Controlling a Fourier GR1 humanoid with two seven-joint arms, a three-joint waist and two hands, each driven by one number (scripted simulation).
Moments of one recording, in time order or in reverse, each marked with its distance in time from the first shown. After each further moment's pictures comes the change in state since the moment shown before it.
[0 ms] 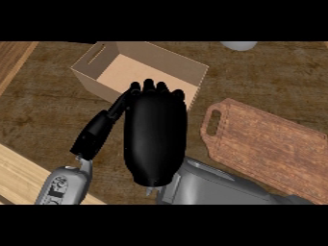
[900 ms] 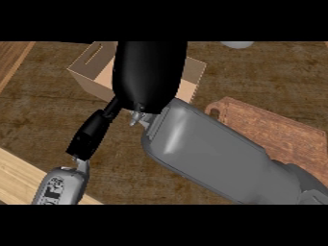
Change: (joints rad) left arm 0.007 0.004 0.016 -0.021 -0.009 0.003 -0.002; right arm -0.283 0.002 -0.206 0.259 -0.078 -0.040 0.010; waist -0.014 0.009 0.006
